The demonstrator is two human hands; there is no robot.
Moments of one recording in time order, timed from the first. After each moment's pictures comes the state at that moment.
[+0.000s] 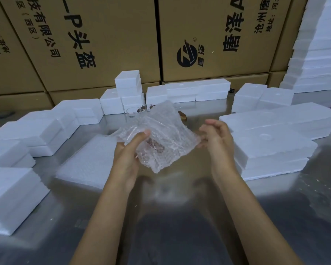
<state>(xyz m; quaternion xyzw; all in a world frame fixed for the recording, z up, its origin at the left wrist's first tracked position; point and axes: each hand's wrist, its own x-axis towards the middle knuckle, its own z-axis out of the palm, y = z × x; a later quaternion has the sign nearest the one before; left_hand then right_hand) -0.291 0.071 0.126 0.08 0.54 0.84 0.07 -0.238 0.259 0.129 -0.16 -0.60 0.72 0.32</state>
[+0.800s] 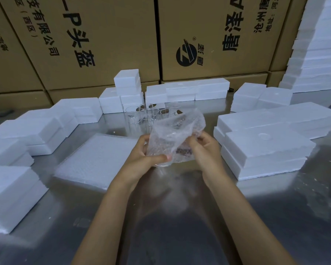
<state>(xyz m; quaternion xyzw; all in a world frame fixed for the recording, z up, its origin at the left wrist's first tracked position) -0.295 0.080 0.104 0.15 0.70 0.68 0.13 -0.244 0.245 0.111 -0.11 -0.64 0.71 0.27</state>
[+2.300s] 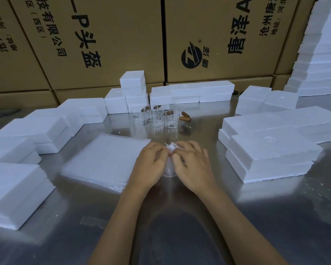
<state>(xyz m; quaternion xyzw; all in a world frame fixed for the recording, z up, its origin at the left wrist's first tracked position) -0.291 0.087 0.097 0.23 0.85 0.47 -0.07 -0.252 0.224 0.078 -0.01 -0.93 0.23 0.28</state>
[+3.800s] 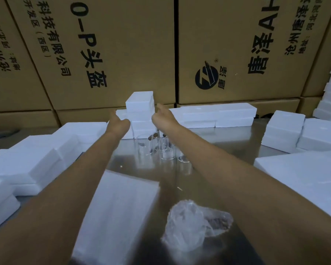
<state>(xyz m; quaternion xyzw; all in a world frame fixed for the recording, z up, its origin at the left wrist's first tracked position) -0.551 0.051 0.181 -0.02 0.83 0.56 -0.07 -0.484 0.198 0.210 -0.04 -0.81 0.58 0.06</state>
